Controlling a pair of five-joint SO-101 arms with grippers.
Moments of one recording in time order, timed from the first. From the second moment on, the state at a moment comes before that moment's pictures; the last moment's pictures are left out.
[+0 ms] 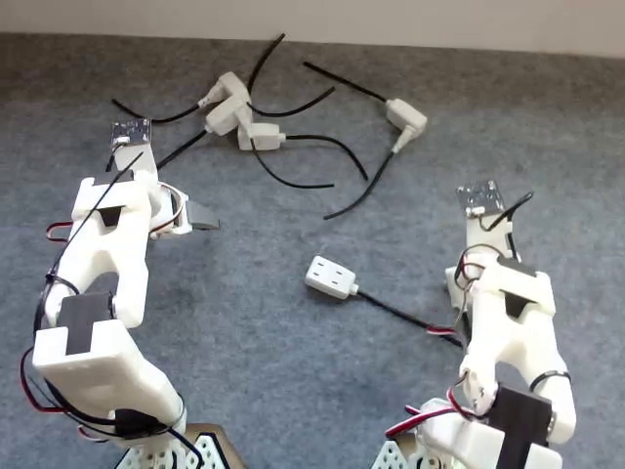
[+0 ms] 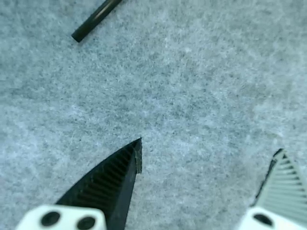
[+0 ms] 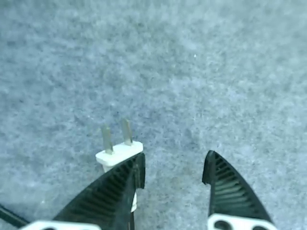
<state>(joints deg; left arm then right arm) -16.1 12.4 18.9 53.3 2.9 13.3 -11.3 53.8 33.5 30.3</state>
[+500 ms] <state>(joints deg) -16.1 12.4 18.9 53.3 2.9 13.5 -11.3 55.1 32.6 30.5</state>
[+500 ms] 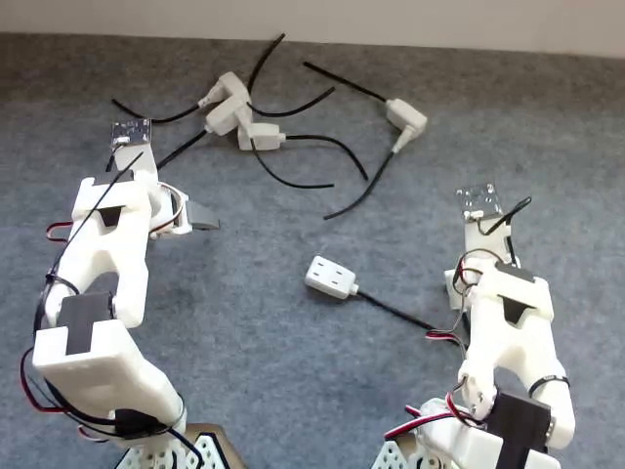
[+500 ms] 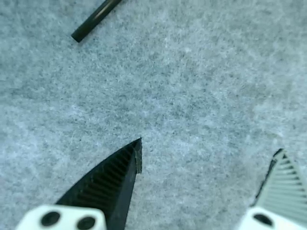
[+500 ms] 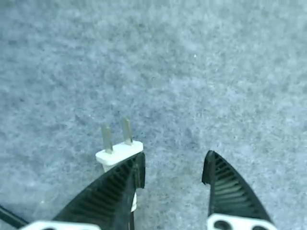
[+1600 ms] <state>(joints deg) -16.1 12.4 18.9 53.3 2.9 20.7 -1.7 19.6 69.8 35.9</state>
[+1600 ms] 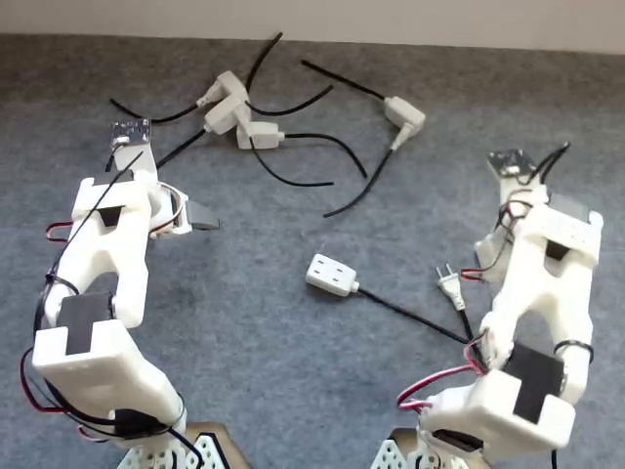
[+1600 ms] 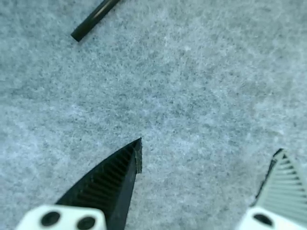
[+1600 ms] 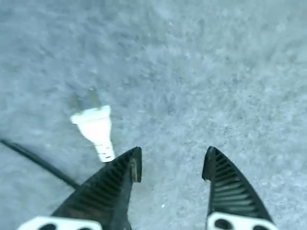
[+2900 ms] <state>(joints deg) -16.1 12.4 20.9 53.3 2.9 18.3 16.7 13.6 68.8 32.7</state>
